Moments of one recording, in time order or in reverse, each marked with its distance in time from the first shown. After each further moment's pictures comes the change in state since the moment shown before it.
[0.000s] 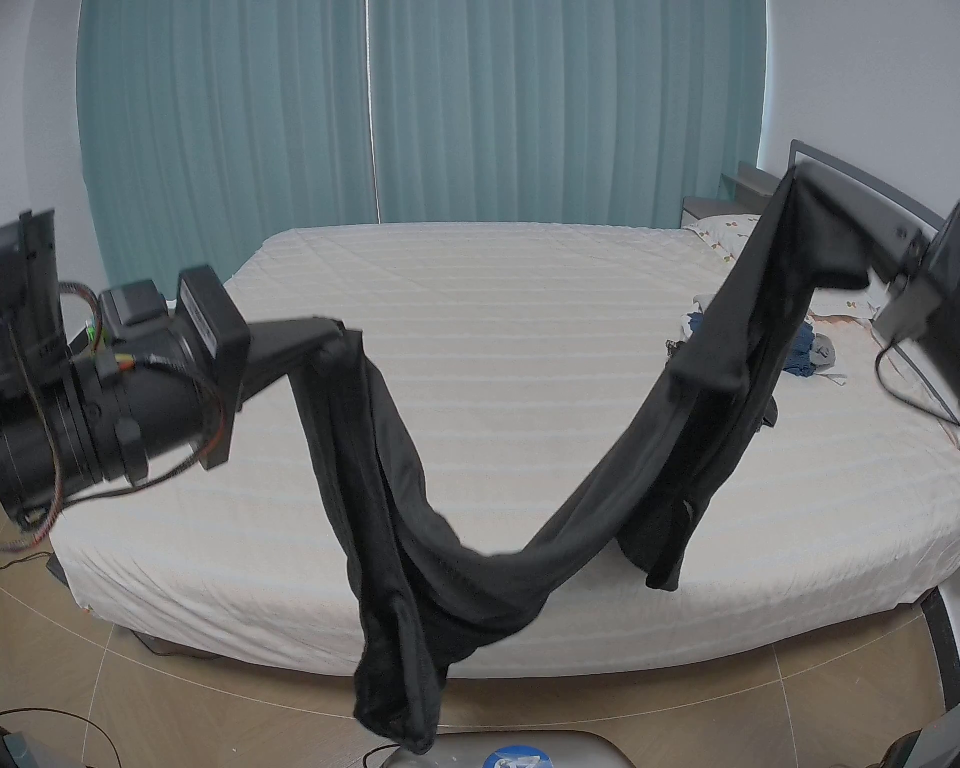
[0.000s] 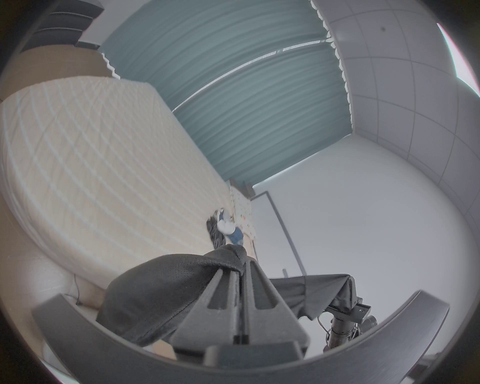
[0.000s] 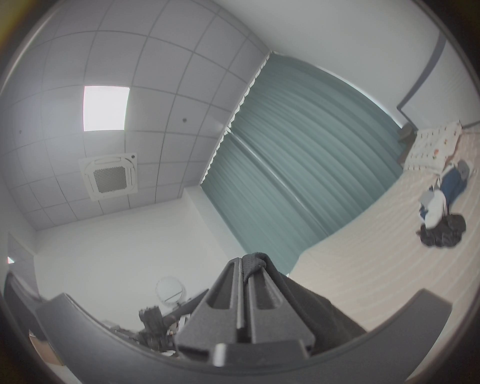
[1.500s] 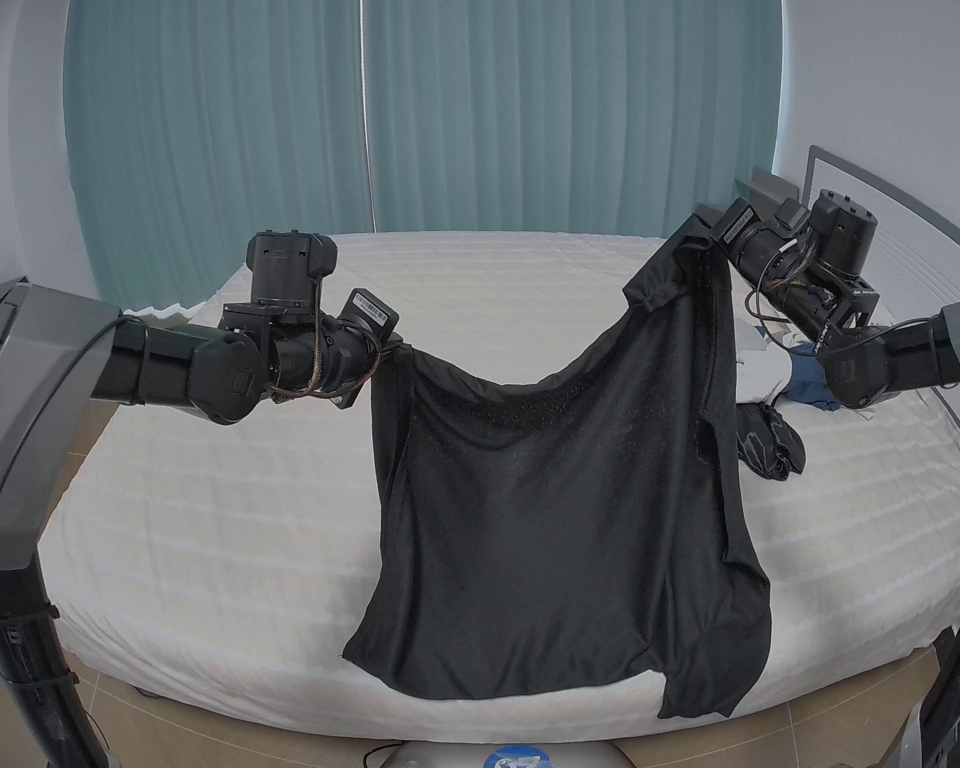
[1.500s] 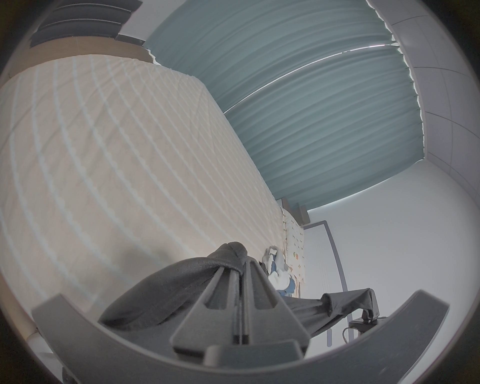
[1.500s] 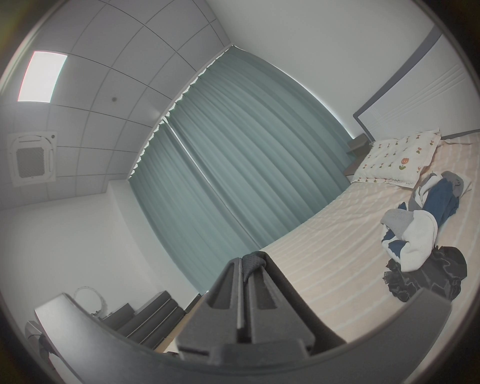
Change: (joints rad) left arm 0.237 0.757 -0.623 0.106 0.002 -0.082; right arm -0.460 0.760 -0.674 0.103 0.090 0.043
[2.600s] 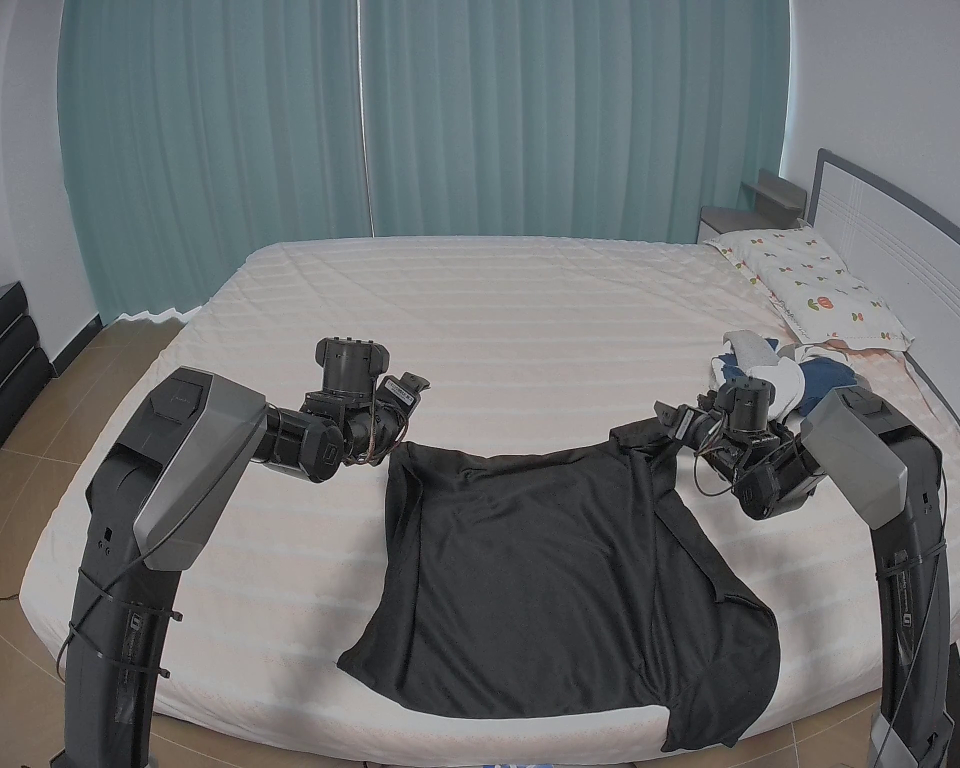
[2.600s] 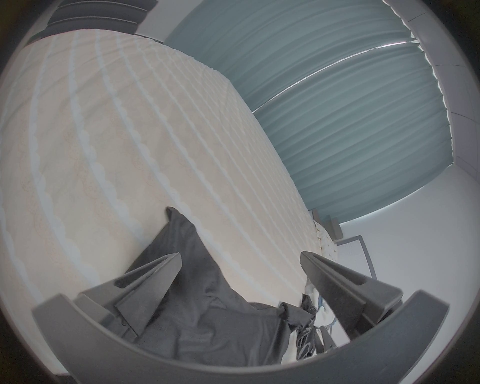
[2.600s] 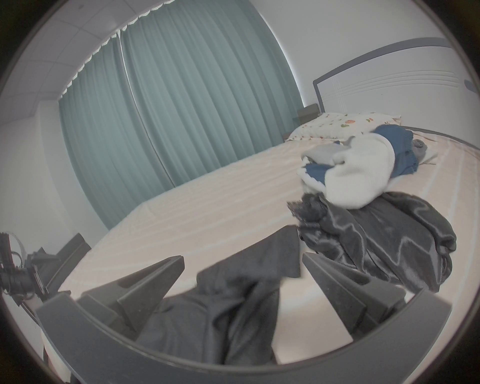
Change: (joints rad) left arm 0.042 0.473 -0.293 -0.088 0.077 -0.004; right arm -0.080 0.554 -0.048 -0.033 -0.171 -0.239
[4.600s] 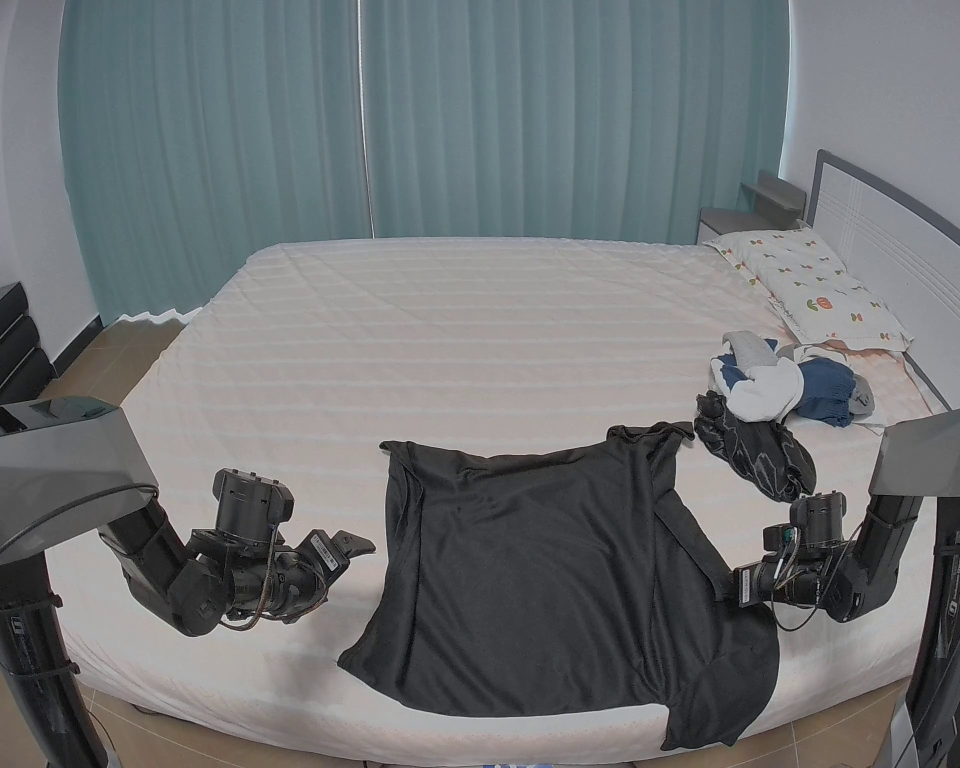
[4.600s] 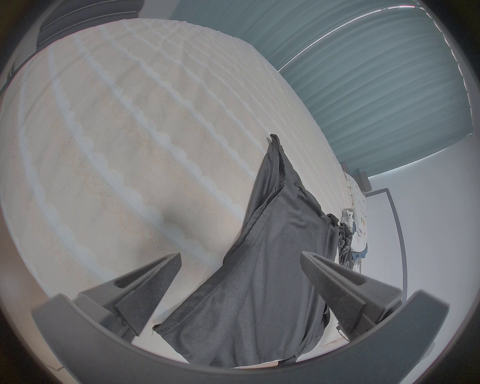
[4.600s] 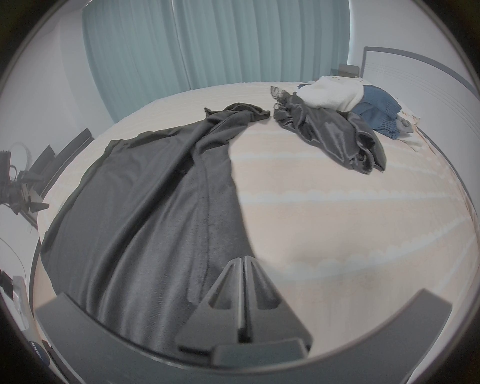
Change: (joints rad) left arm 0.015 -0.441 1.179 -0.425 -0.146 0.120; right arm -0.118 -0.257 0.945 -0.157 0.204 -0.449
